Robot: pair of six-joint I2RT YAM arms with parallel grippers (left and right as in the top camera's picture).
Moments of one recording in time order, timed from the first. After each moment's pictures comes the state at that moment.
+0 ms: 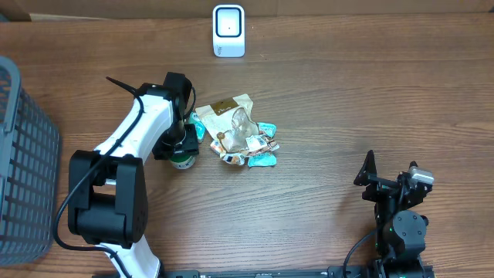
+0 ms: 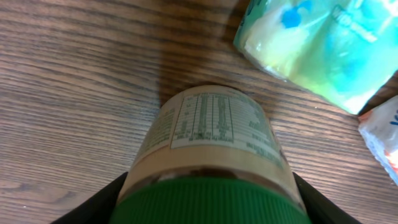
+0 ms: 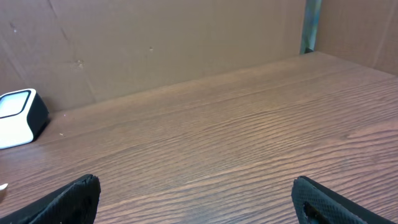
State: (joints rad) left arm -0.17 1.90 1.31 -1.07 -0.05 -0.35; right arm 0.09 0.10 0.03 -0.07 0.30 0.20
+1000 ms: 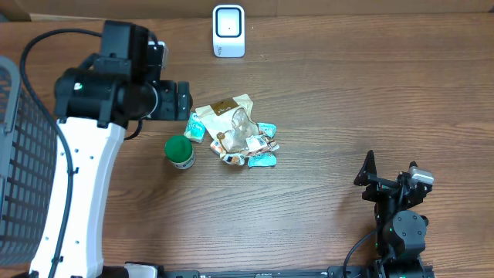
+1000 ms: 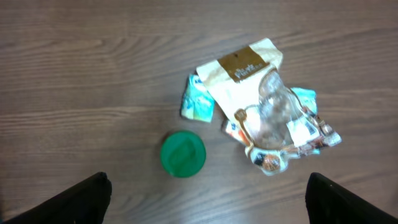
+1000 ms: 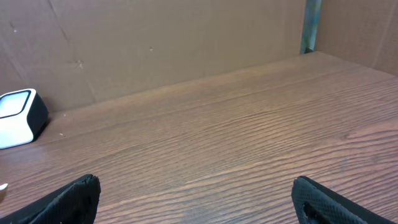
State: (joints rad) left arm -0.14 1.53 1.77 -1.35 0.04 -0.13; right arm 0.09 0.10 0.03 -0.07 0.30 0.20
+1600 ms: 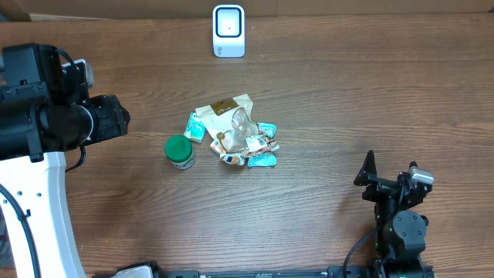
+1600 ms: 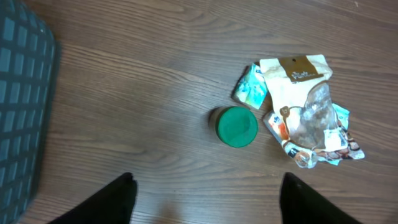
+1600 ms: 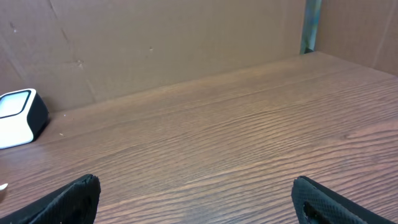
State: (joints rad) left arm 0.18 1.41 1.78 -1.50 0.09 -0.13; right arm 0.09 0.10 0.03 -0.07 0.30 0.20
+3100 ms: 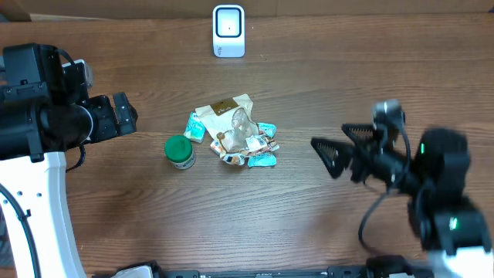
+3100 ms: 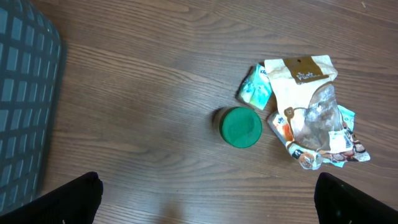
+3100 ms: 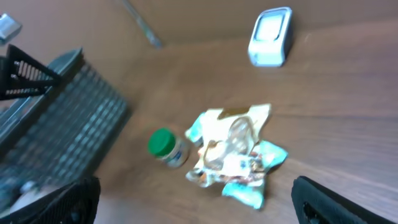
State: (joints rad) left arm 0.18 1.41 1.78 -1.50 0.07 -0.13; right arm 0.09 0.86 0.95 -0.58 -0.70 0.24
